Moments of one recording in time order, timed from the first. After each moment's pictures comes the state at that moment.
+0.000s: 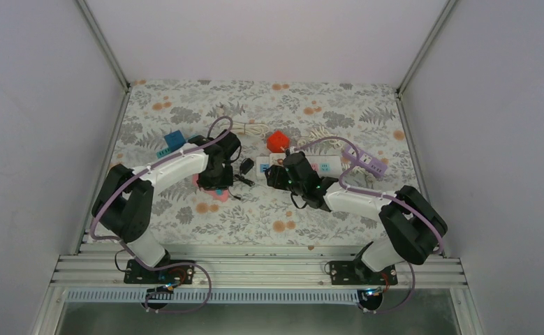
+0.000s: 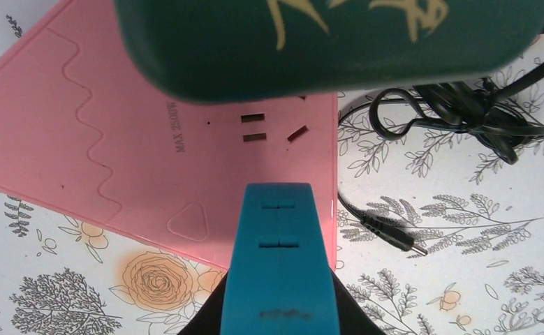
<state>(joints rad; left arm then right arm) -0.59 1.64 1.14 -0.97 -0.03 -0.67 0.78 1.49 0.70 0.08 0.09 0.82</state>
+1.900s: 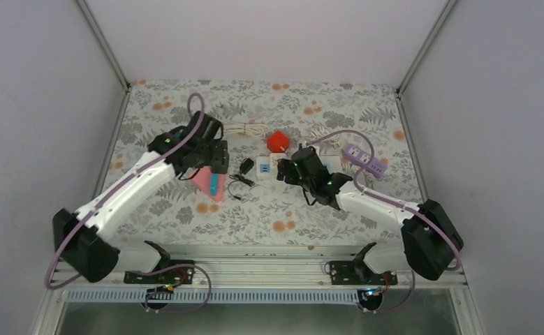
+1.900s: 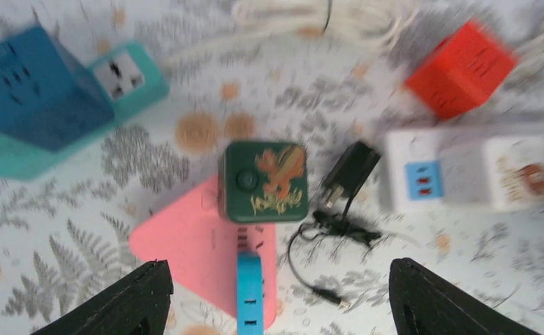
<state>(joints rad) -0.58 1.37 1.24 -0.94 -0.20 -0.55 0.74 1.35 0.74 -0.12 0.23 0.75</state>
